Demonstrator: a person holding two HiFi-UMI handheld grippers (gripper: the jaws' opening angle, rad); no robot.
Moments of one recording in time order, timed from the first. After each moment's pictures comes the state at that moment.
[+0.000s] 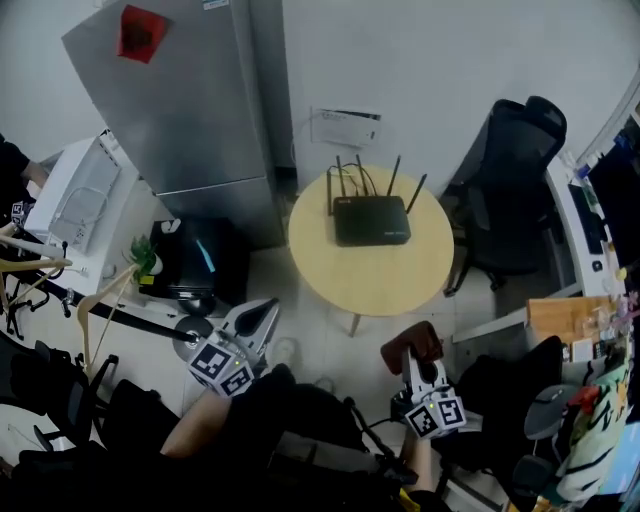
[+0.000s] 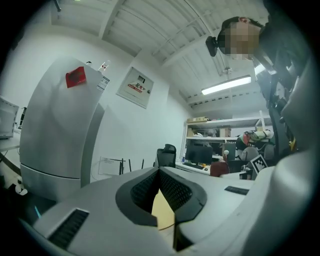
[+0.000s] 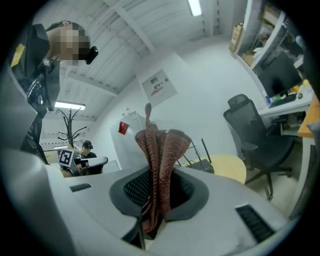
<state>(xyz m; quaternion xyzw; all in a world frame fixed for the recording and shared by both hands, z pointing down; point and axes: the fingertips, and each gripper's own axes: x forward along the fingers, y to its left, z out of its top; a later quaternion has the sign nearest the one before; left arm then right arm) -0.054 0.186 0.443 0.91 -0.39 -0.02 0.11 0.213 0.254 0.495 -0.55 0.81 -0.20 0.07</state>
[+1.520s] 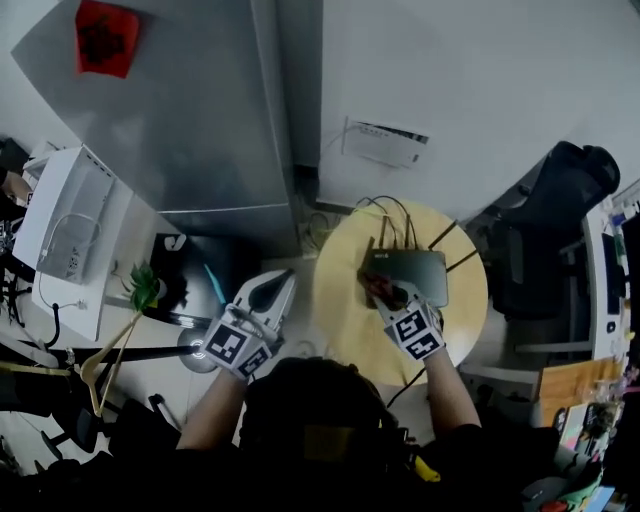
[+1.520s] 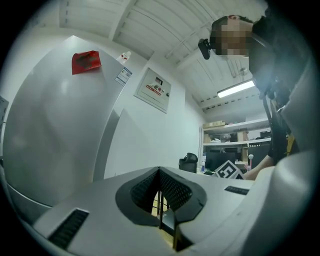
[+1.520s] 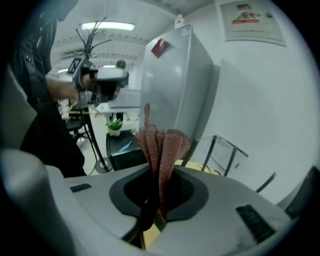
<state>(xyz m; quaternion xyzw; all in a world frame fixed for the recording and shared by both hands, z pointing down) -0.113 -0.078 0.431 0.89 -0.43 -0.05 0.09 0.054 -0.103 0.577 -0.31 0.88 -0.02 -0.36</state>
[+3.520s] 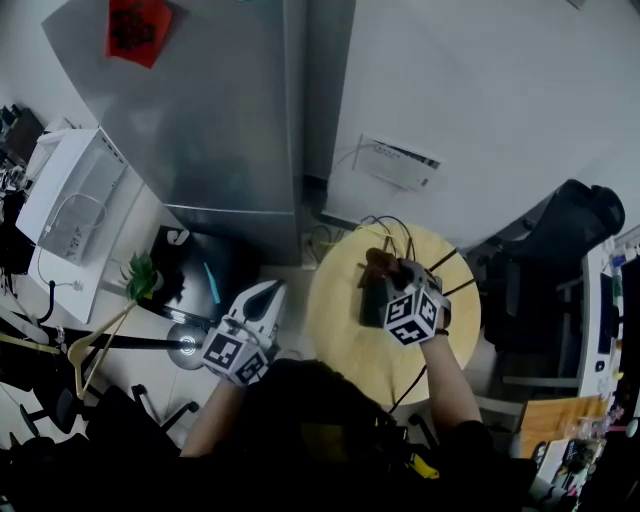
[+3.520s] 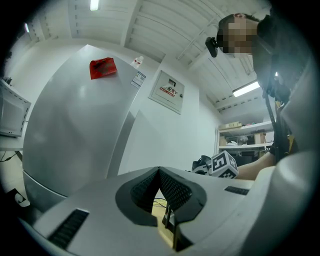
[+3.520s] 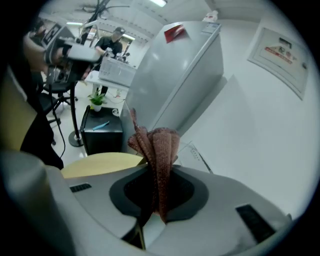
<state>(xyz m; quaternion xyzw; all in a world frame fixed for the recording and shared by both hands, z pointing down) -0.135 -0.077 0.450 0.85 -0.51 -0.08 0.11 0.066 -0.194 0.533 -0.37 0.80 0.12 -0.45</state>
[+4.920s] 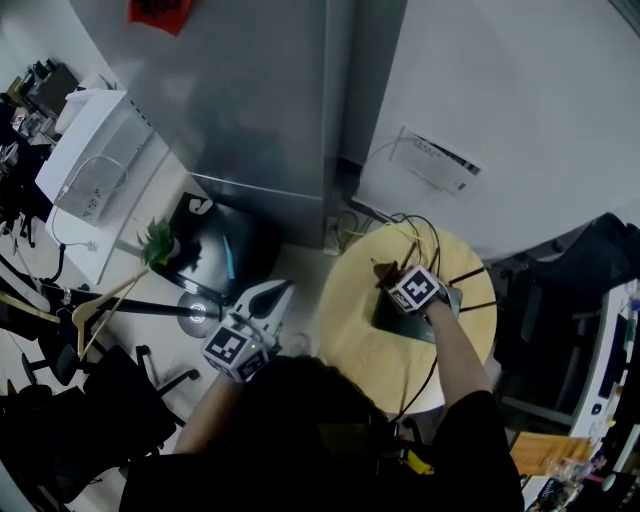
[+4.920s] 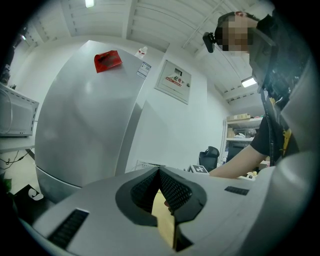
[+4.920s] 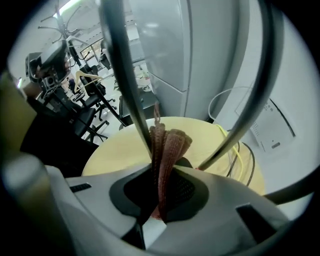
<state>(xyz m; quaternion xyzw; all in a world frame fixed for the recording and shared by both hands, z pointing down) -0.141 -0.074 0.478 0.83 -0.54 -0.03 0.14 0.070 -0.196 0.725 -0.10 0.78 -0.14 -0.60</state>
